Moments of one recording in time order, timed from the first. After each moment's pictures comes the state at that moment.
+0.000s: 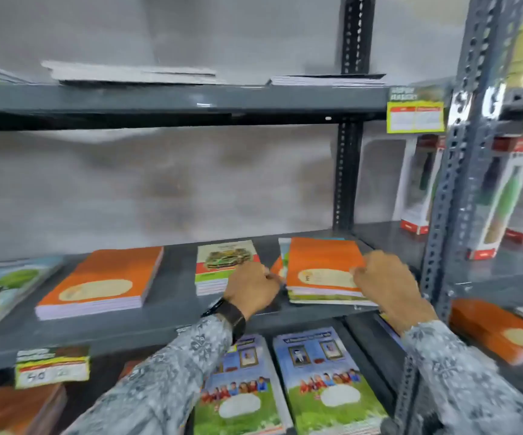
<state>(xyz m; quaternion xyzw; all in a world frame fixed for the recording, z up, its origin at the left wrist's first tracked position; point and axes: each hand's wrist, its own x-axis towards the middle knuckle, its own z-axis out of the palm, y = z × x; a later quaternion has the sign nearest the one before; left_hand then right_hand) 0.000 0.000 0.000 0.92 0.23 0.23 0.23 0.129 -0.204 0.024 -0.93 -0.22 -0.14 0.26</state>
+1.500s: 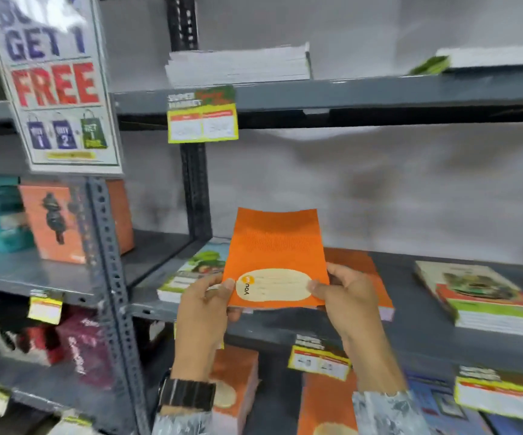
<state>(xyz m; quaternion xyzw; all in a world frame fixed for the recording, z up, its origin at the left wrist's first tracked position) -0.386 0.233 -0.010 0.56 0.39 0.53 0.50 -0.209 0.131 0.020 -0.62 -0.36 0.21 0.66</state>
